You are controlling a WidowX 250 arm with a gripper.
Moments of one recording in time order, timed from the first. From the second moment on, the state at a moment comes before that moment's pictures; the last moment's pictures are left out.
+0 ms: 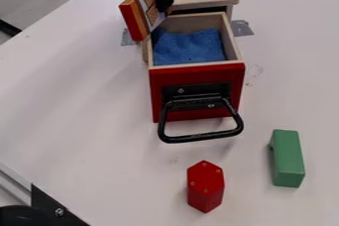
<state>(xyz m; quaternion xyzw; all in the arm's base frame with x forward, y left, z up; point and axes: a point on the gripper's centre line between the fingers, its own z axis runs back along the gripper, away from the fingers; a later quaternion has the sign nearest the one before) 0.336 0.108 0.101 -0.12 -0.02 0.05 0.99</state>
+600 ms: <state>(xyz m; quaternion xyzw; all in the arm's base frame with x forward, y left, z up) 0.261 0.179 0.090 -0.11 -0.02 0.10 0.99</state>
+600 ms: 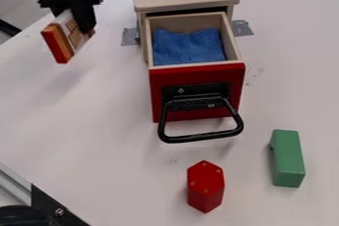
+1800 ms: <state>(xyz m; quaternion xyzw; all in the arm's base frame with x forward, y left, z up) 0.229 0.182 0.025 -0.01 -0.06 0.09 0.99</state>
